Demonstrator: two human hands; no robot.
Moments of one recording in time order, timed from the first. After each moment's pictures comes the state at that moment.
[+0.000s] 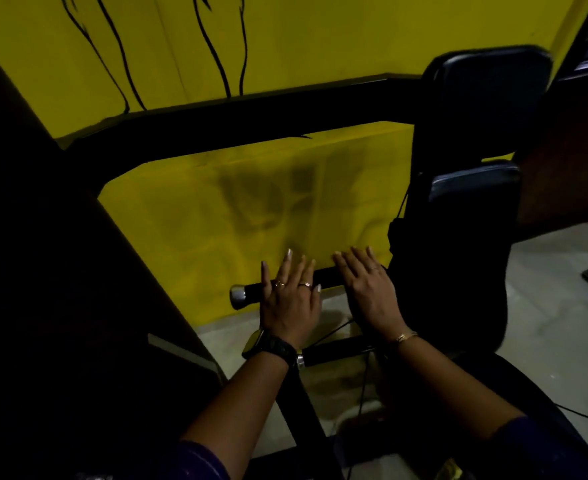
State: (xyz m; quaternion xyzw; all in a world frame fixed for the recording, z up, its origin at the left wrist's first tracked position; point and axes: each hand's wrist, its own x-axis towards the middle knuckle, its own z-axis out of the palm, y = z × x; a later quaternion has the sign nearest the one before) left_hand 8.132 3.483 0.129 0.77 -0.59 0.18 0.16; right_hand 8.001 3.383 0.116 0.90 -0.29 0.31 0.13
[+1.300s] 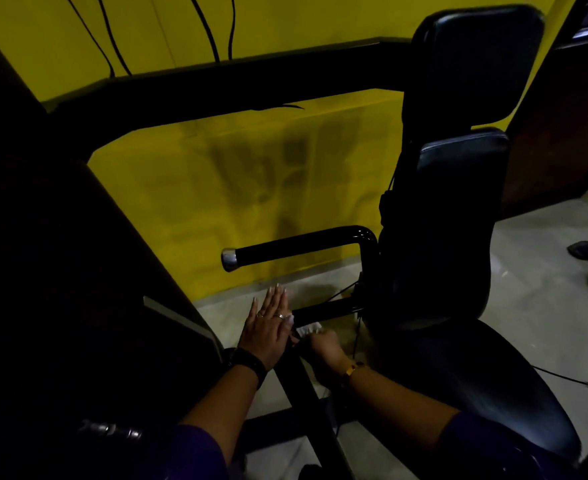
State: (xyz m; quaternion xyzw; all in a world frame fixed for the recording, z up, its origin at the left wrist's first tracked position) left_hand 8.141 3.557 0.021 0.75 -0.64 -0.01 0.17; right_hand 8.007 3.502 0.038 0.50 -0.56 0.09 -0.66
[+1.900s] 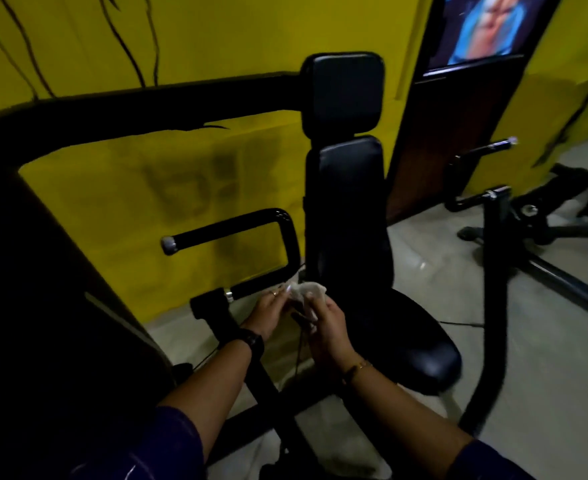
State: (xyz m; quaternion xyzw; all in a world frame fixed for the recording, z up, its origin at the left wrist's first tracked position) left_hand 8.005 3.579 0.094 0.60 -0.40 -0.50 0.47; right_hand 7.875 3.583 0.112 0.33 -0.40 0.47 -0.72
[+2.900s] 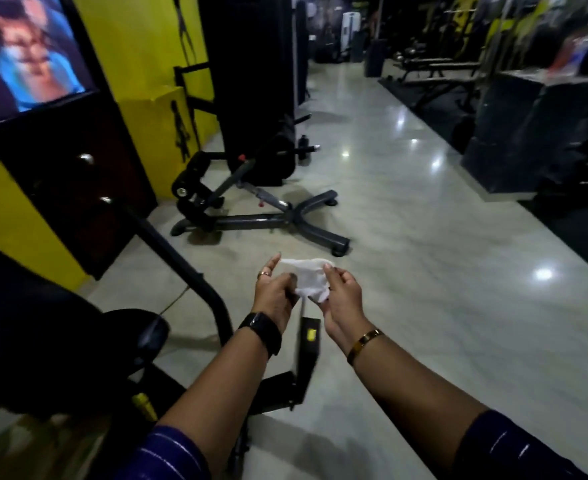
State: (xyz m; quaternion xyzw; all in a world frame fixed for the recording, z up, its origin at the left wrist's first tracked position) left_hand 7.424 3.881 0.196 0.33 -0.38 -0.80 0.32; right_hand 7.344 3.944 0.175 0.00 -0.50 0.81 -0.32
